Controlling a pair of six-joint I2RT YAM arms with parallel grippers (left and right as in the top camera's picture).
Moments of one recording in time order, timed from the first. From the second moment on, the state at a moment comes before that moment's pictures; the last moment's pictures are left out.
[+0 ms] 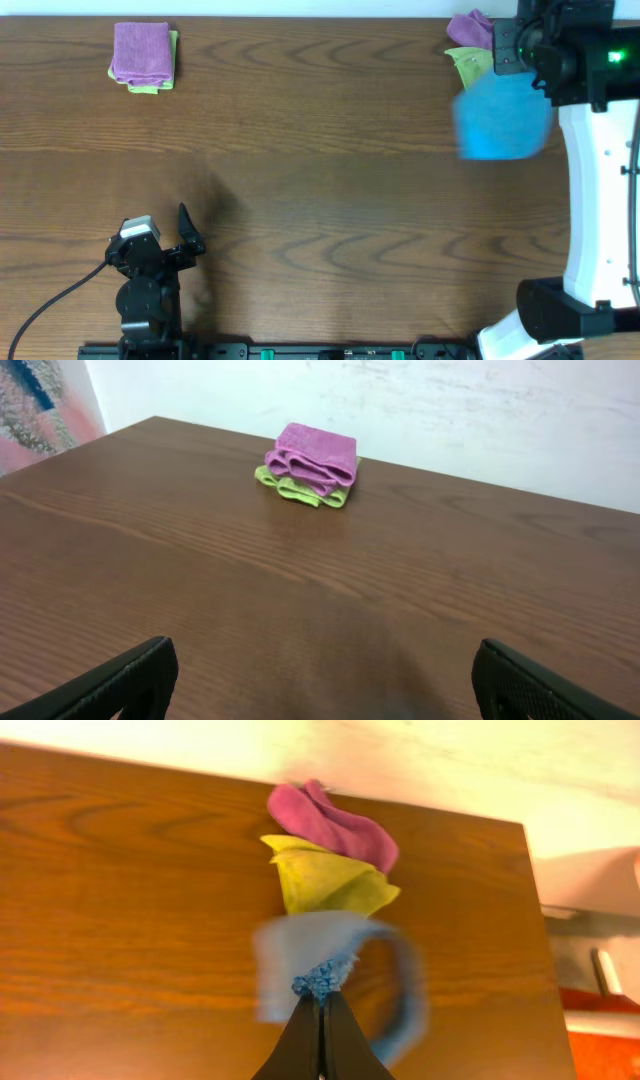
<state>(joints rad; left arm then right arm) 0.05 0.01 0.09 -0.28 -0.16 -0.15 0.12 1.76 2.22 -1.29 0.25 -0.07</state>
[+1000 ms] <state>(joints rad) 0.05 0.01 0.09 -0.28 -0.16 -0.15 0.28 1.91 1.40 -0.95 -0.06 -0.04</state>
